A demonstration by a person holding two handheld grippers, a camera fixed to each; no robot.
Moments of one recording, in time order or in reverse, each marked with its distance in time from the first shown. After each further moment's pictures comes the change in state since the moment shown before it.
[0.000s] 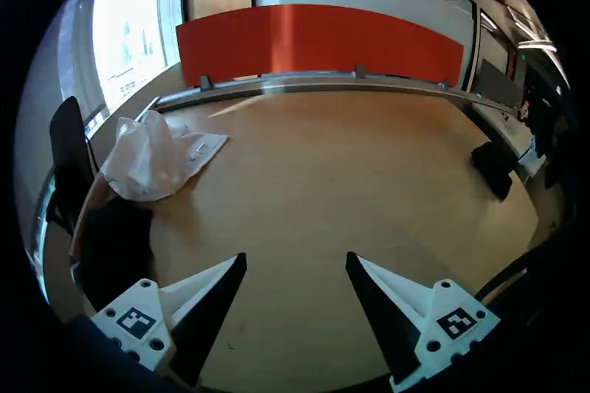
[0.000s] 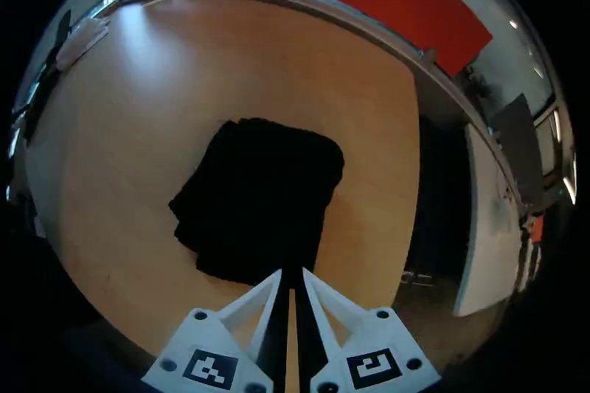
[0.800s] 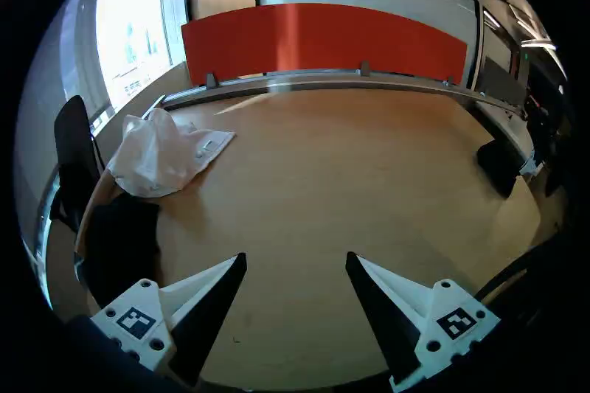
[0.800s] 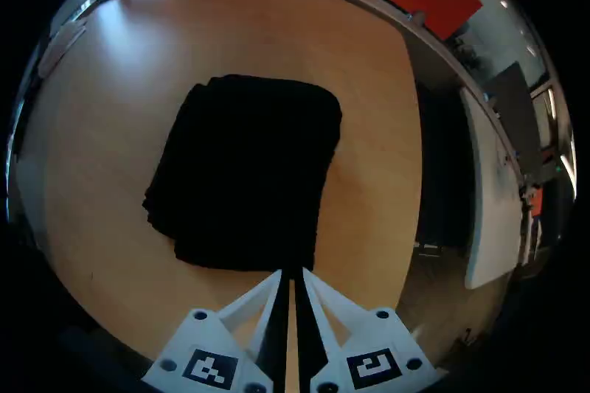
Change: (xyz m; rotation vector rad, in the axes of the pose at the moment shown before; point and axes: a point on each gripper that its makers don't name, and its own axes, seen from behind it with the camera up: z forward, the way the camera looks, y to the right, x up) left arm -0.007 -0.005 -0.009 0.026 -0.009 -0.002; right arm -0.034 0.001 0.031 -0.032 -0.095 0.074
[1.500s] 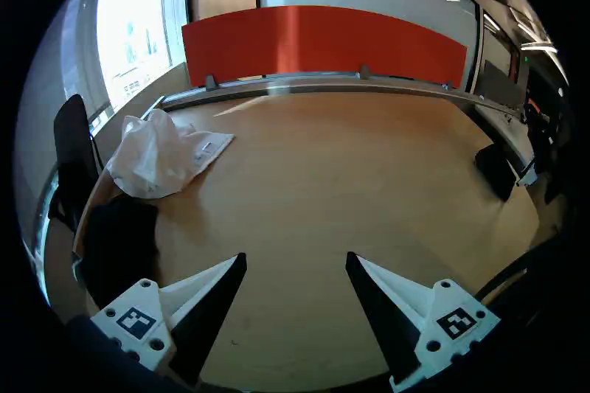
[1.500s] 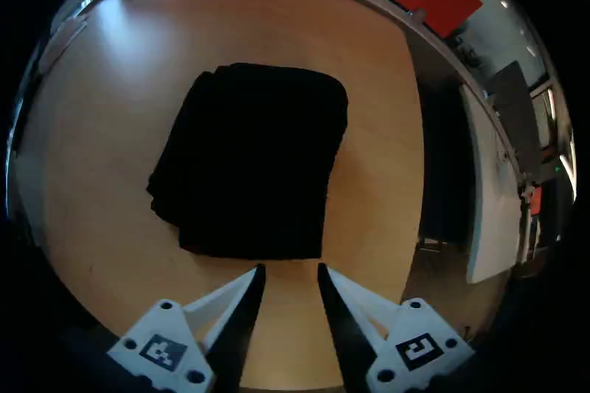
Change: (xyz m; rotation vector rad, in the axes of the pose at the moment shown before) left arm 0.004 0.001 0.001 -0.011 0.012 -0.009; right arm -0.011 -0.012 -0.003 -0.003 -0.001 0.006
